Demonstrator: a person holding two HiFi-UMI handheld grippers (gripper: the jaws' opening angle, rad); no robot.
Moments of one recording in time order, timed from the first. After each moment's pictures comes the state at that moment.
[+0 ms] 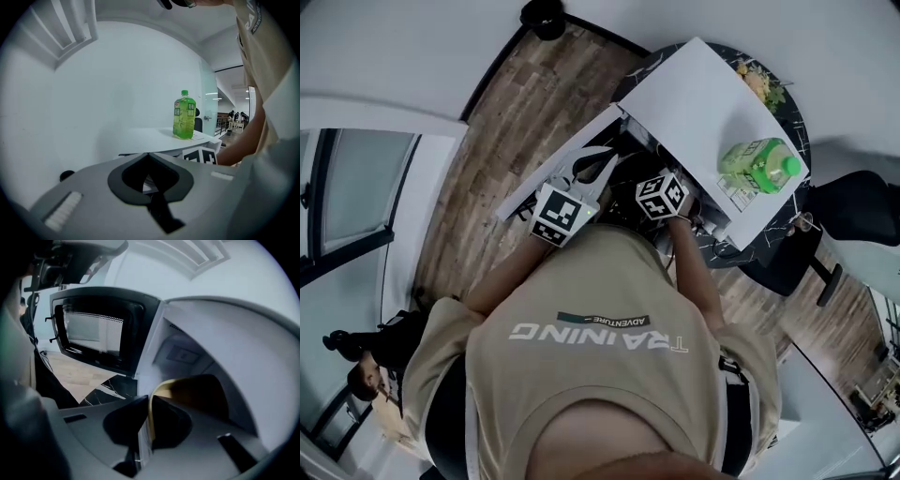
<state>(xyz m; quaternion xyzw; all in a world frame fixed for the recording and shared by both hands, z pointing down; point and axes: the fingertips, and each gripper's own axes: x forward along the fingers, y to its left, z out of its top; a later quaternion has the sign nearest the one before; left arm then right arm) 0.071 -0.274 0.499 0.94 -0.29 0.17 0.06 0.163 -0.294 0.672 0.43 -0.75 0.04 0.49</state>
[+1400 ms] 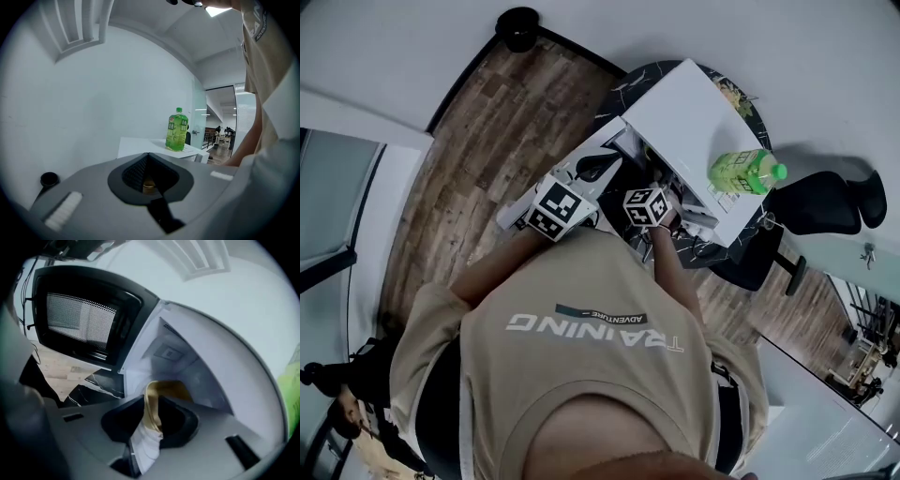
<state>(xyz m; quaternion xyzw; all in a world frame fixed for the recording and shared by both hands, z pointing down) 0.052 -0.279 0.478 0.97 -0.22 0.09 0.08 0.173 -0.293 0.664 0.53 -0.66 -0.01 0.53</state>
